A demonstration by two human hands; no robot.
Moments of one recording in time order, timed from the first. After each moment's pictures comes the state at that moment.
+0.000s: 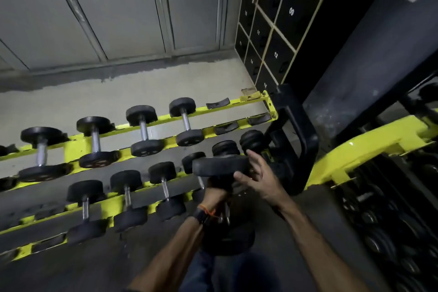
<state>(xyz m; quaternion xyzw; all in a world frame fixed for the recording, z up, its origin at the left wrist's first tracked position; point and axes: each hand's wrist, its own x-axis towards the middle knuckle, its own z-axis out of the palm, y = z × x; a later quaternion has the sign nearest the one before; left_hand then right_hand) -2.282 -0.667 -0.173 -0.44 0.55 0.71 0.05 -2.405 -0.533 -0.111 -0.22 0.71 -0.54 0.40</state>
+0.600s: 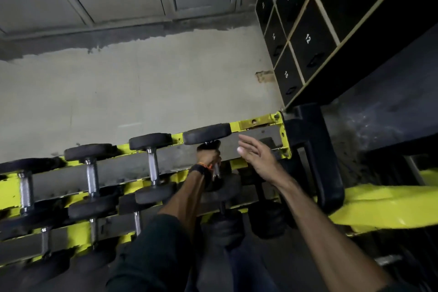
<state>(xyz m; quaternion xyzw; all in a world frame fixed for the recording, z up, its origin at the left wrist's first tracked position) -2.688 -0.922 -0.282 -0.56 0.59 0.58 0.08 -2.804 -0.769 -0.216 -0.22 0.73 -0.44 0.48</state>
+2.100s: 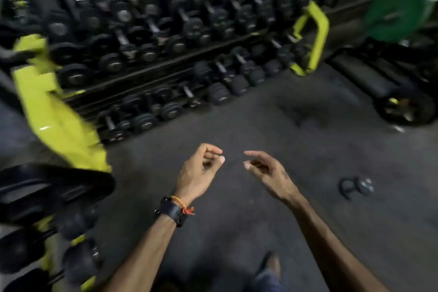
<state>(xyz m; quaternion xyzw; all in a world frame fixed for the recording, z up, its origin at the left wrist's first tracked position) -2.203 -0.302 -0.054 0.38 0.73 0.44 0.37 -1.992 -0.188 -0.066 0.45 0.72 -0.51 -0.15</state>
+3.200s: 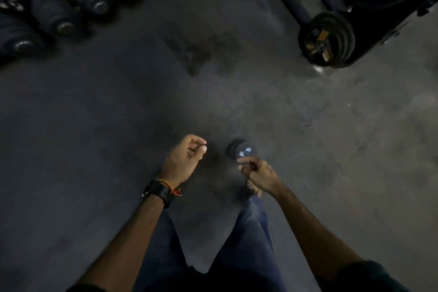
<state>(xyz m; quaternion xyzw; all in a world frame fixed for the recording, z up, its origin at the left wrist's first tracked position) -1.529 0.342 -0.289 0.34 0.71 0.34 0.52 -1.266 0.409 -0.299 0.64 0.58 -0.51 0.08</state>
